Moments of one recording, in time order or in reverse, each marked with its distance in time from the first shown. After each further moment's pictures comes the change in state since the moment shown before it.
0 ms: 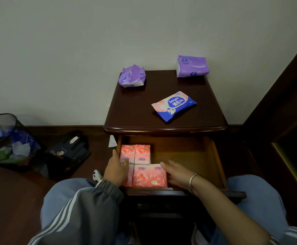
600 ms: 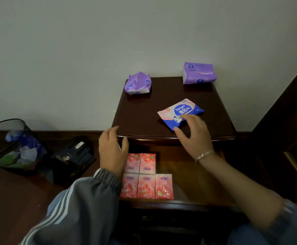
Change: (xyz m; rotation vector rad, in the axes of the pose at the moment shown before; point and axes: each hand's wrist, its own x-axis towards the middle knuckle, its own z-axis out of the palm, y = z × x) left_hand 0.016 0.048 -0.049 0.002 0.575 0.477; right_hand 0.006 -0.092 -0.055 -0.557 0.856 -0.890
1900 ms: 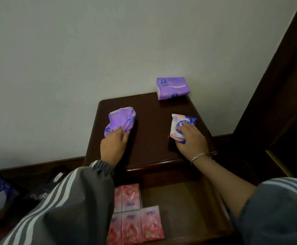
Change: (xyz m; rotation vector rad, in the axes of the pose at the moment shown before) left_hand 0.112 0.048 0.091 0.251 -0.330 0.138; right_hand 0.056 0.088 0.000 -0.269 -0.097 0.189
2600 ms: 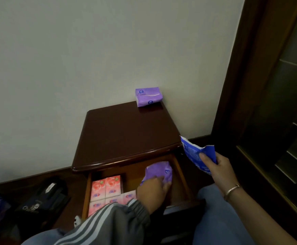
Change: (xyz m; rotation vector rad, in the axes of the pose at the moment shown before) left_hand -0.202 0.135 0.038 0.112 -0.540 0.200; right_hand -0.168 0.050 -0.137 0.933 0.126 0.395
